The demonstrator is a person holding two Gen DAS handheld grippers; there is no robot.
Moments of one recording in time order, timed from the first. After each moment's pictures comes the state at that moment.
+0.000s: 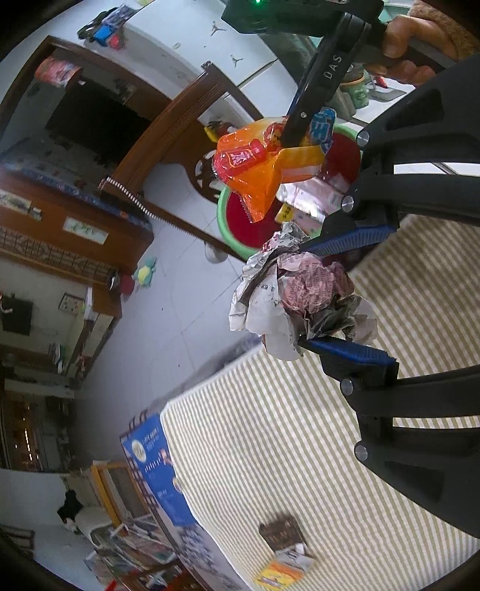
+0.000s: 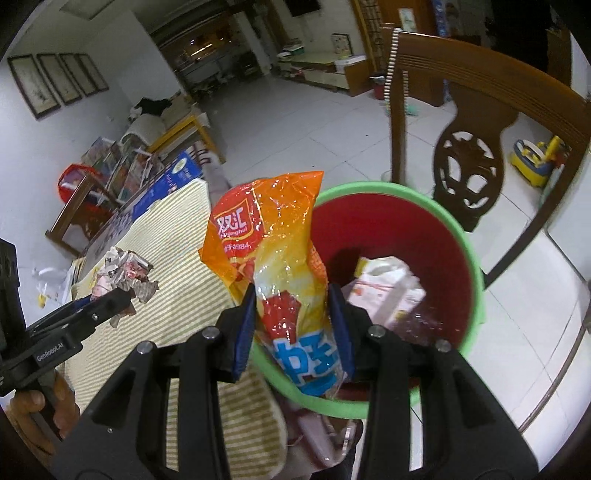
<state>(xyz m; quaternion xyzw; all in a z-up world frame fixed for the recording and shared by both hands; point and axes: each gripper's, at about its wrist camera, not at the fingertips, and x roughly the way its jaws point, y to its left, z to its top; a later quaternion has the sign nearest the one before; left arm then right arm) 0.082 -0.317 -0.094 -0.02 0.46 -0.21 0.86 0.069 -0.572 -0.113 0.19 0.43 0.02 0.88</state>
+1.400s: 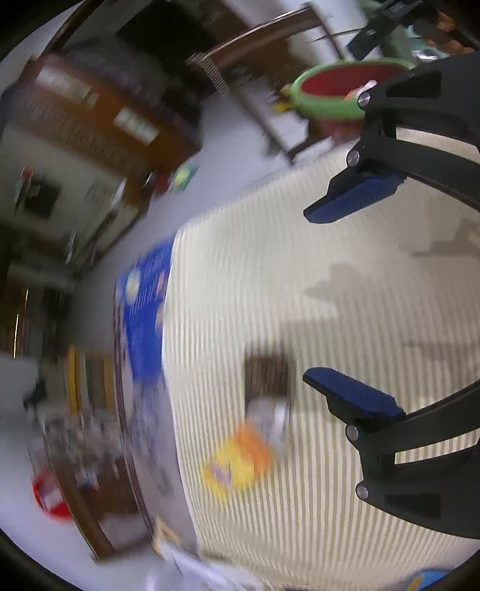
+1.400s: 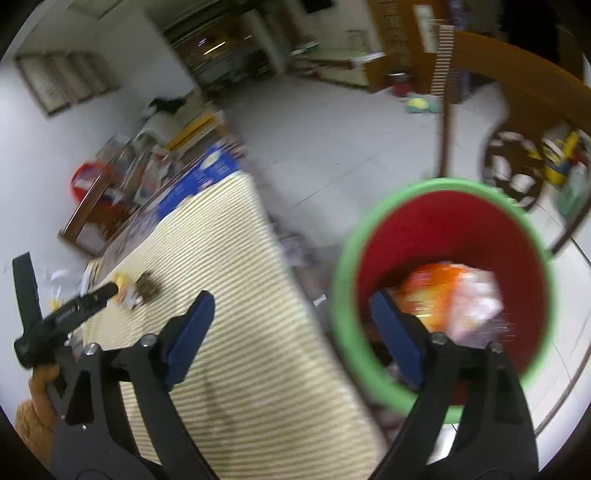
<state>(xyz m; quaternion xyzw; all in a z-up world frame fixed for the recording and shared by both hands) 0.130 -0.086 -0.122 -0.12 0.46 0.00 0.88 0.114 -0.449 -0.116 0.18 0.44 0.07 0.87</state>
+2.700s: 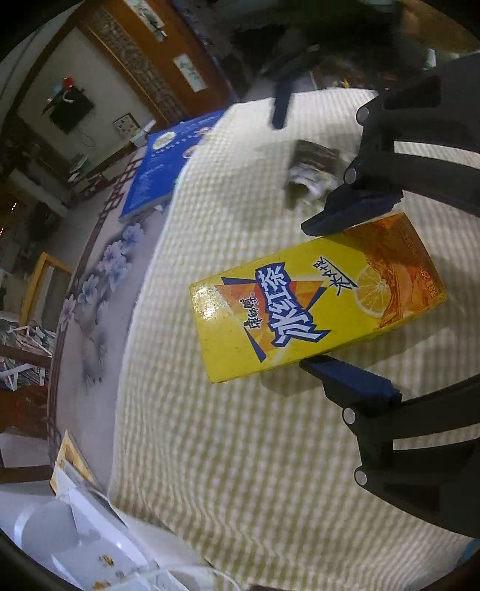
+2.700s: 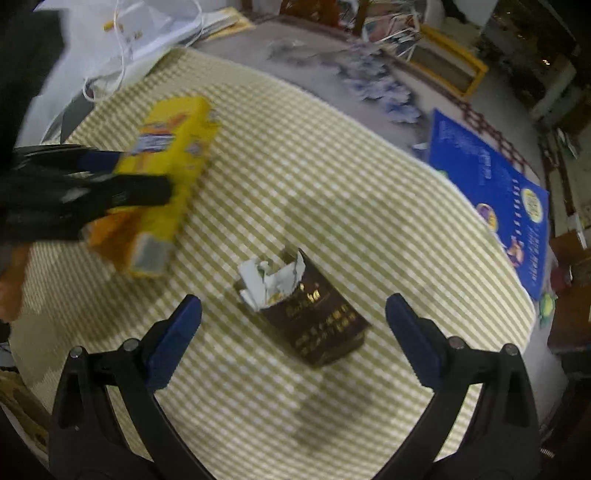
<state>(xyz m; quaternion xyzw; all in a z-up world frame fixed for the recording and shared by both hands) 0.183 0.106 -0.206 -0.24 0.52 0.05 0.82 0.284 -0.064 -0.196 -0.31 0.51 0.38 0.71</state>
